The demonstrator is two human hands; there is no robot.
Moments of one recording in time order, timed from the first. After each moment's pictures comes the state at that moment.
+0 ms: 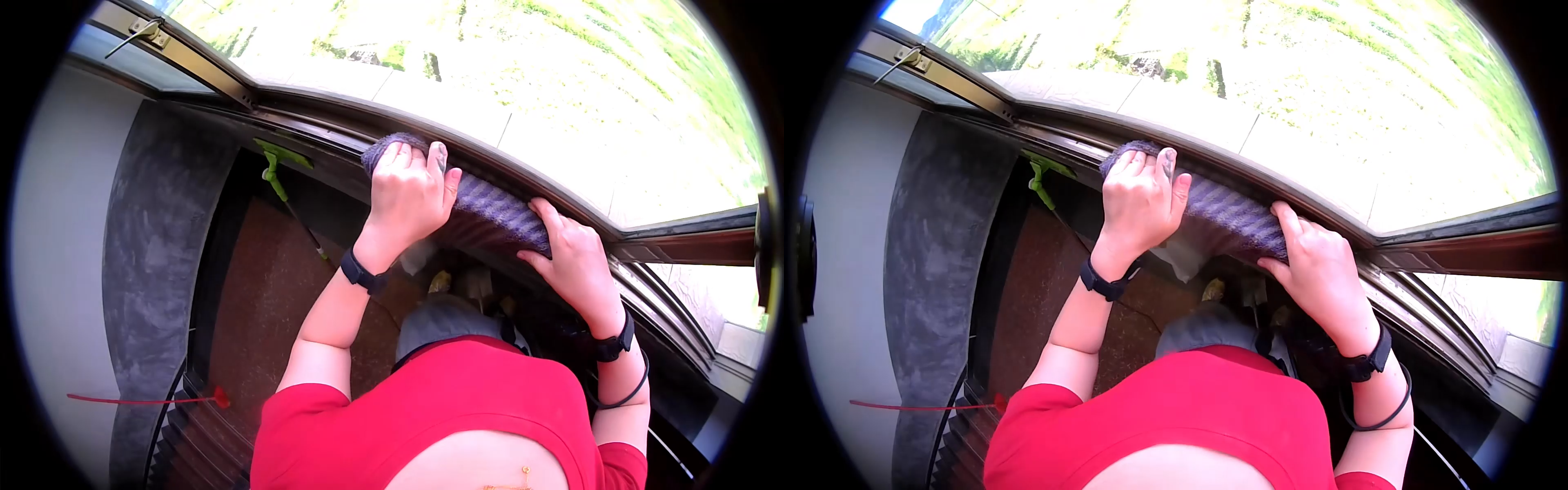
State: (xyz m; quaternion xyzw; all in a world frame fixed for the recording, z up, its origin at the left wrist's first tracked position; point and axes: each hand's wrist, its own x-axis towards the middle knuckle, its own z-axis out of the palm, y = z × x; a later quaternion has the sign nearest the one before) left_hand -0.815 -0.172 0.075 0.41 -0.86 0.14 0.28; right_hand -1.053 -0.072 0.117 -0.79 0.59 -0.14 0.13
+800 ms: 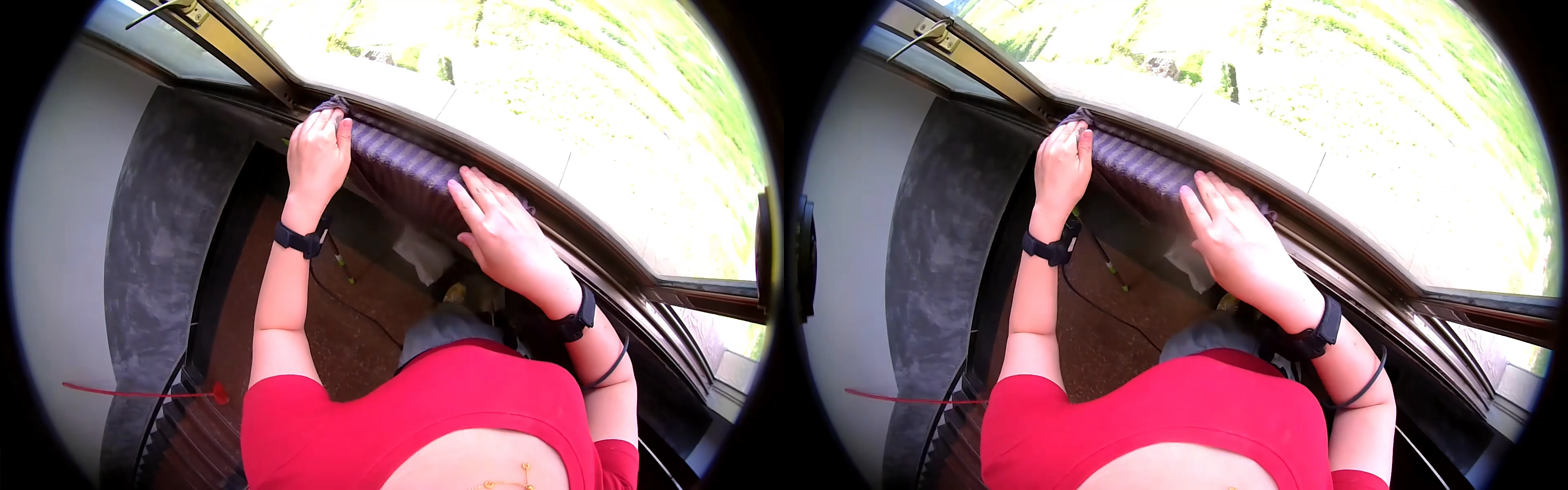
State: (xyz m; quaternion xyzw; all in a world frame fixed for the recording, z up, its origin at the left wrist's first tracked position) left_hand -0.634 -0.274 0.081 0.53 -0.79 0.16 0.26; right_hand -0.917 -0.157 0.102 -0.88 0.43 -0.20 0.10
